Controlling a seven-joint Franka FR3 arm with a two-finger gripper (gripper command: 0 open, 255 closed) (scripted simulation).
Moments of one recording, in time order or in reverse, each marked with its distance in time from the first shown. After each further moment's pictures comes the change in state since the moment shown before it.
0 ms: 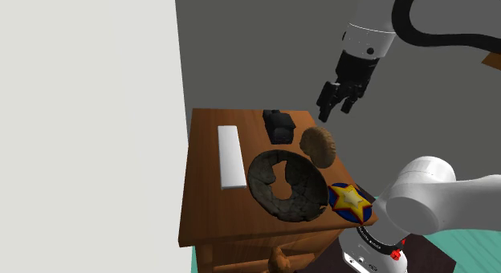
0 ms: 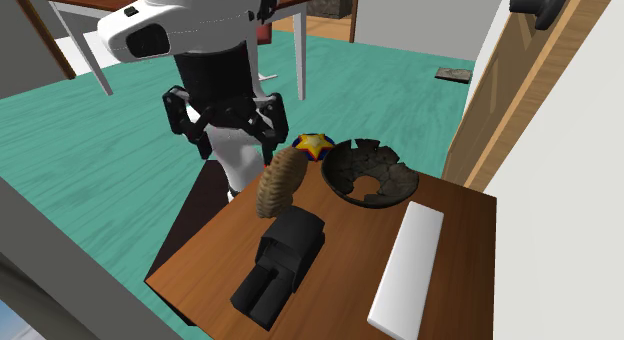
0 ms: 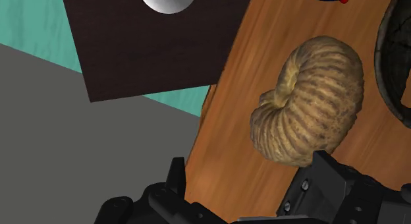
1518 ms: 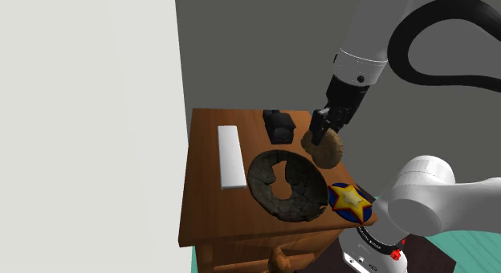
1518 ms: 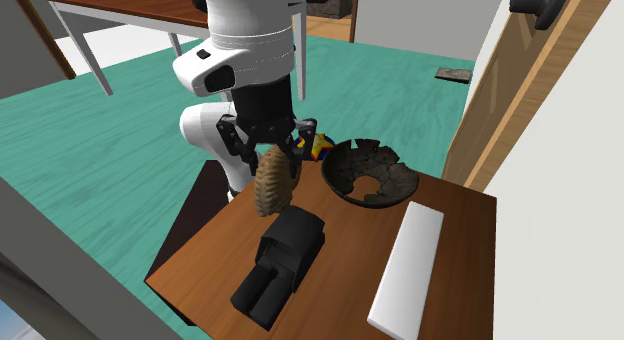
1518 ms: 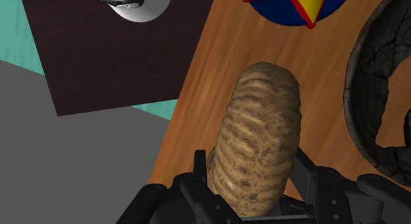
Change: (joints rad) arm 0.044 -0.070 0.088 -0.128 0.105 0.082 0.076
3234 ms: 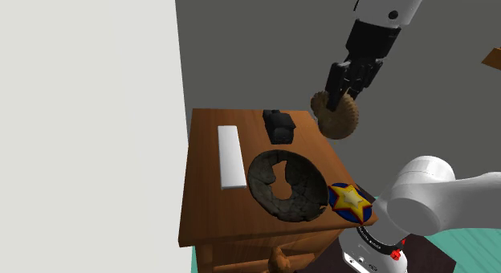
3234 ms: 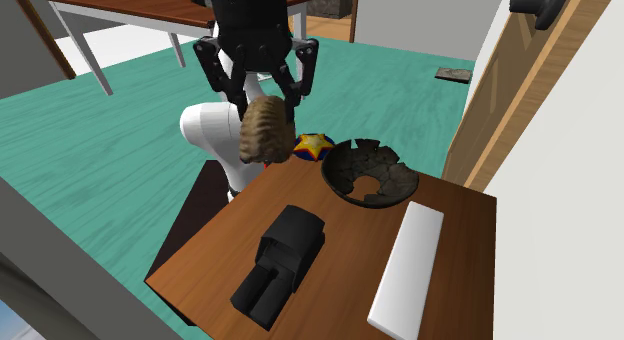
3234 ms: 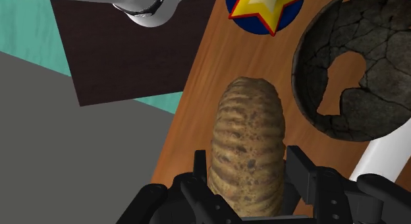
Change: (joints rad) arm -0.022 0.109 -0.034 0.329 -0.038 -0.221 0.018
